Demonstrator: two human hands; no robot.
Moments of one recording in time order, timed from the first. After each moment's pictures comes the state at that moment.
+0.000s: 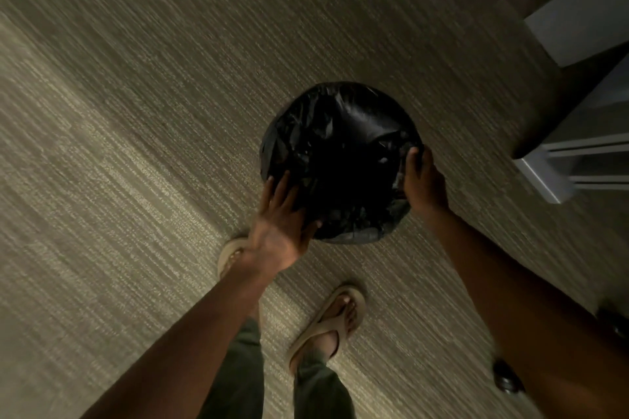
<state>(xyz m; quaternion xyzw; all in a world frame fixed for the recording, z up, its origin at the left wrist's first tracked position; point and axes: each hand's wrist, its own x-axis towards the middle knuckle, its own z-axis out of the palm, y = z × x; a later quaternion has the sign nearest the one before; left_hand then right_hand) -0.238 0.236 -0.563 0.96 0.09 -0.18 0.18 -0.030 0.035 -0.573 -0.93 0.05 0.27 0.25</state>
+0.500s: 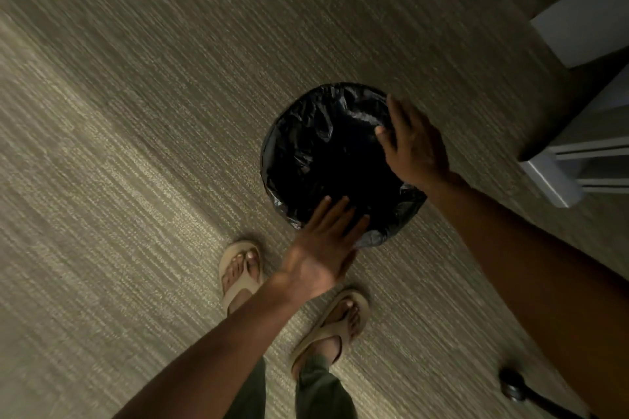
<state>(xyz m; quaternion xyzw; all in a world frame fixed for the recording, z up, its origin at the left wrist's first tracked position) -0.228 0.184 -0.544 0.96 -0.05 -0.11 0.25 0.016 0.079 -0.565 -0.94 -0.30 0.16 0.07</state>
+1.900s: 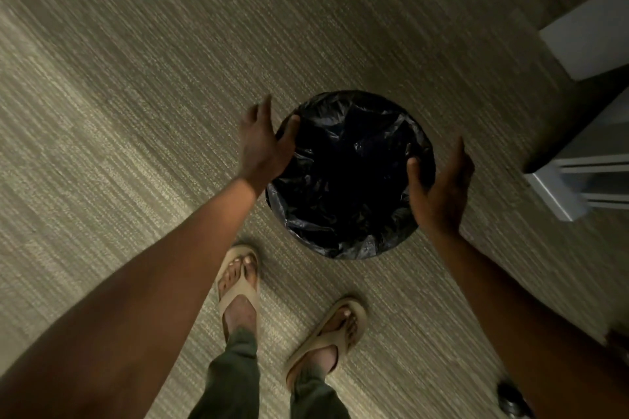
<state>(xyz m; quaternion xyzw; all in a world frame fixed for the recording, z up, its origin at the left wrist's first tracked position) -0.127 0.323 -0.569 0.82 0.39 -0.04 0.41 -0.037 0.036 -0.567 -0.95 -0.04 0.10 0.28</state>
